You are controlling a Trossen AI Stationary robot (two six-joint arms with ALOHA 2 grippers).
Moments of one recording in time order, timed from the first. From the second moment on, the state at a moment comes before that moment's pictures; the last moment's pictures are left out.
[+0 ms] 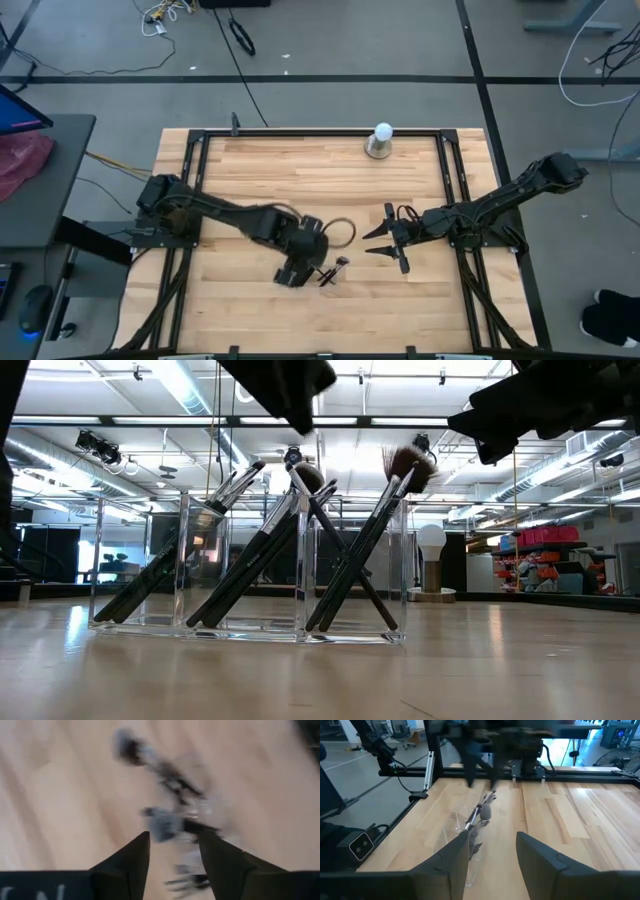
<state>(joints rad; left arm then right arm) -0.30 1.83 1.64 -0.93 -0.04 0.17 0.35 1.09 0.38 0.49 0.15 0.07</state>
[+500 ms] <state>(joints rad) -0.37 1.85 1.63 -0.96 -0.07 0.05 0.35 1.09 0.38 0.49 0.15 0.07</state>
